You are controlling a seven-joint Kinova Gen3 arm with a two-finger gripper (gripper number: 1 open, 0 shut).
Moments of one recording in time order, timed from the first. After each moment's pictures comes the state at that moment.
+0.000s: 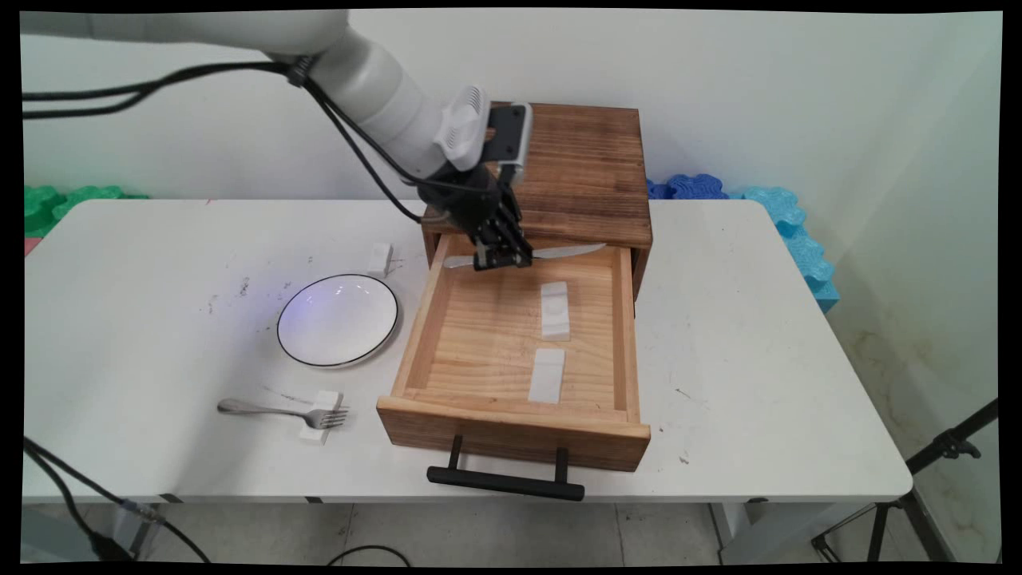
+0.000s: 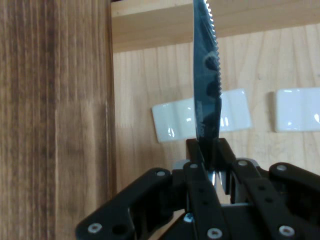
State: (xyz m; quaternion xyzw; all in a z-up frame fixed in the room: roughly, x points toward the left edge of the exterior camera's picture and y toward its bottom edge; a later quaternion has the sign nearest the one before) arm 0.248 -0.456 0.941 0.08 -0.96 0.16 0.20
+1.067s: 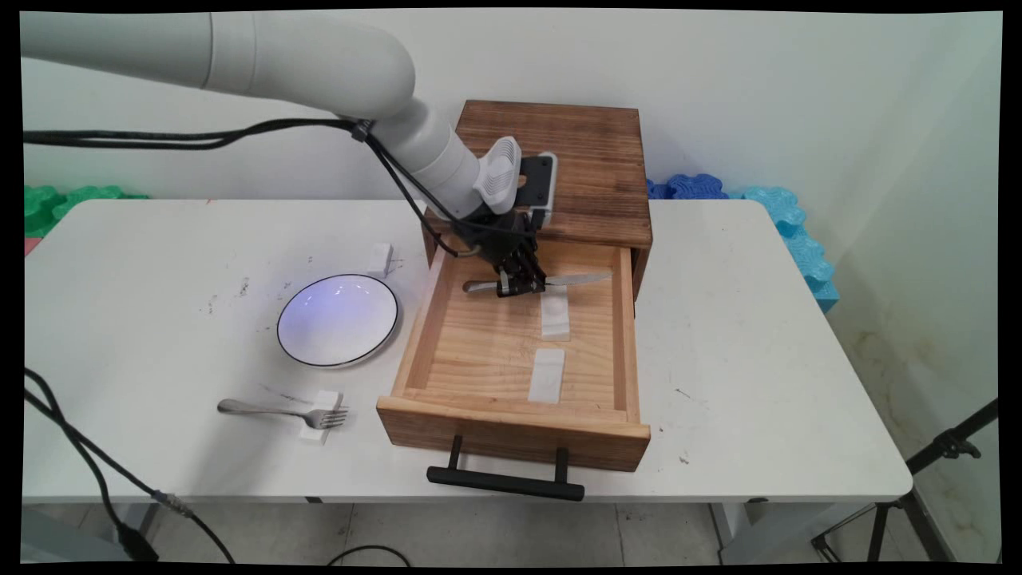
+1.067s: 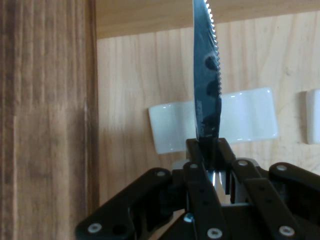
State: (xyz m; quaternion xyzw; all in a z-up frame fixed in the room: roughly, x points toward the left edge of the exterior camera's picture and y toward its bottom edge) arm 0.228 -0.485 0.878 0.08 -0.97 0.15 0.18
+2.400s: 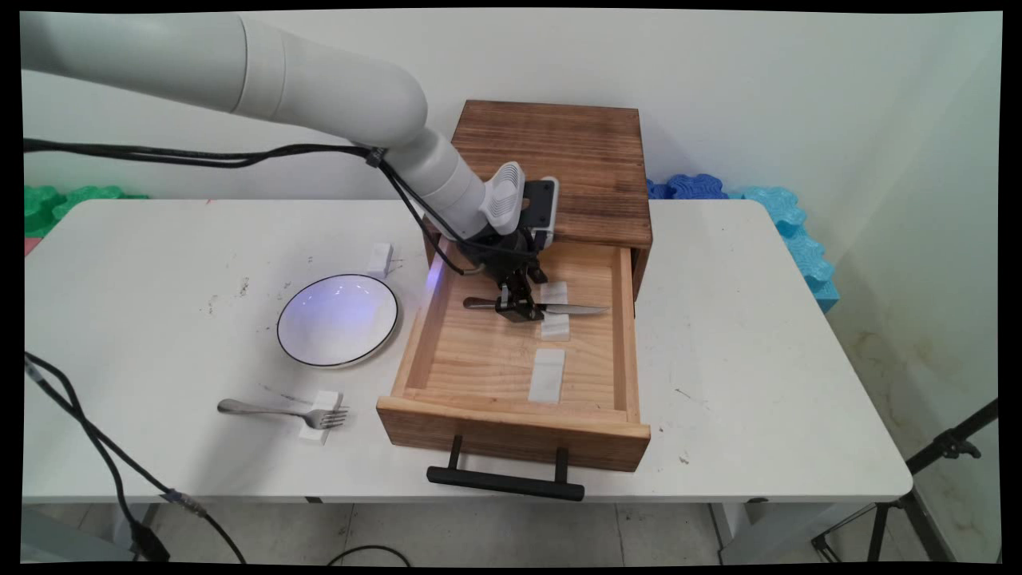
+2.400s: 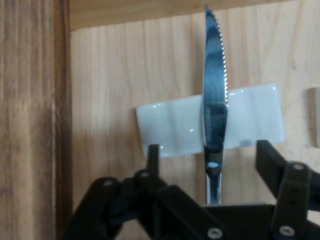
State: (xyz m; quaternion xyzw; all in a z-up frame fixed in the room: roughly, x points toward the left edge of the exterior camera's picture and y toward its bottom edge) arm 0.227 -0.492 0.845 0.08 -0.97 0.13 0.19
